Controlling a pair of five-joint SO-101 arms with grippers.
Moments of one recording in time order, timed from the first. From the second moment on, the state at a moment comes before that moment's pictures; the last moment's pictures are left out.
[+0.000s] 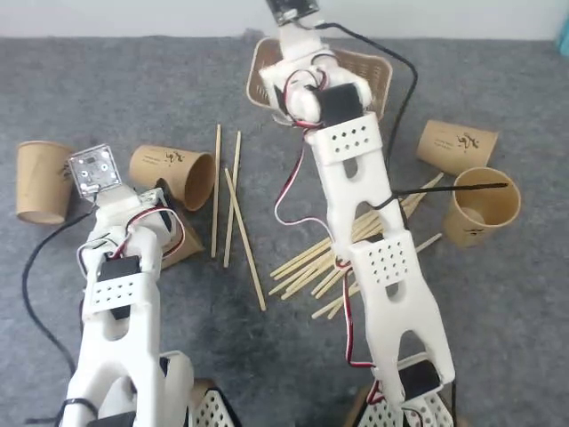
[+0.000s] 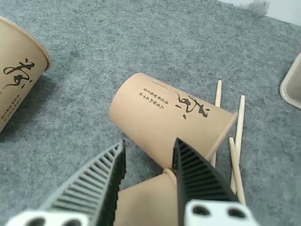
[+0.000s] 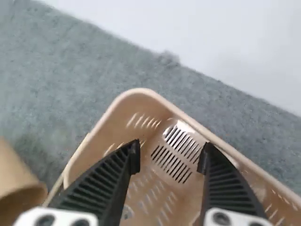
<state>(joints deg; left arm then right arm) -19.3 -36.1 70.8 16.4 12.6 -24.3 58.8 -93.5 77.3 1.6</state>
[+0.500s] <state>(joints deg) -19.3 -36.1 70.8 16.4 12.6 -20.6 58.8 -89.7 69.1 -7.4</state>
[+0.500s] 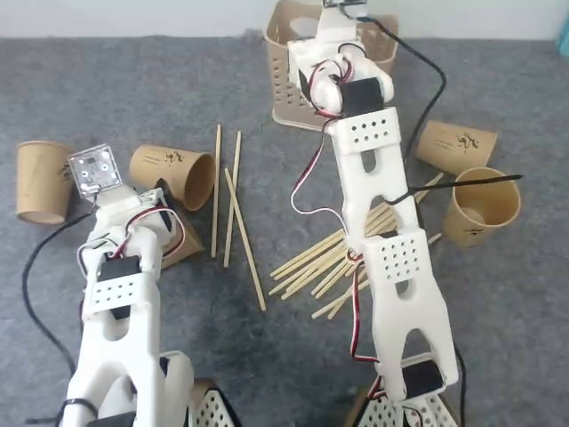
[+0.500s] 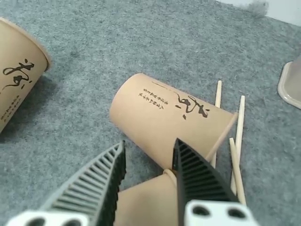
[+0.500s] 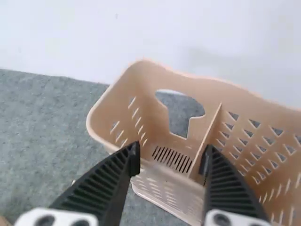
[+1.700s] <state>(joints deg) -19.3 -26.8 65.3 16.4 12.6 -26.3 63.1 -88.5 52.2 30.8</state>
